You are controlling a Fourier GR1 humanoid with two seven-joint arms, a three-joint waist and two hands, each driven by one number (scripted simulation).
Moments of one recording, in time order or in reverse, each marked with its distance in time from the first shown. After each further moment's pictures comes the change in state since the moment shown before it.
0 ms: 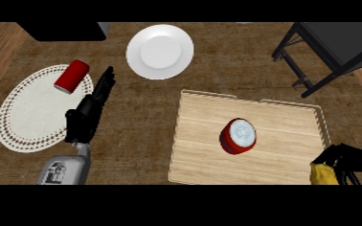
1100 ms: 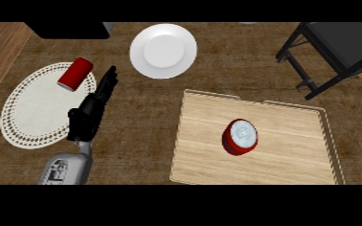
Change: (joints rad) left arm -0.015 -0.003 0.002 0.025 0.000 -0.017 -0.019; right arm -0.495 -0.305 -0.470 -0.047 -0.413 -0.041 0.565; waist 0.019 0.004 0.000
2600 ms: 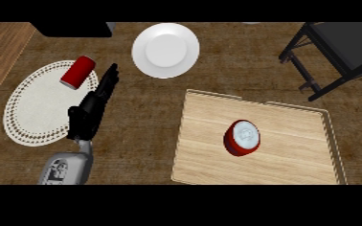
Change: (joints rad) left arm -0.008 -0.010 -0.003 -0.037 -0.006 -0.010 0.039; right arm -0.469 -0.176 0.295 0.802 0.439 -0.439 -0.446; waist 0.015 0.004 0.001
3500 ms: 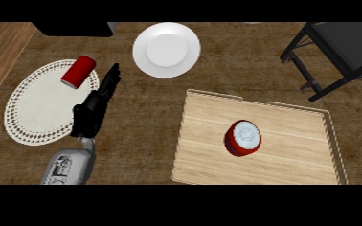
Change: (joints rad) left arm -0.022 -0.004 0.009 0.057 -0.009 0.004 -0.038; right arm -0.291 0.045 -0.087 0.585 -0.125 -0.082 -0.314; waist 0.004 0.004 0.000
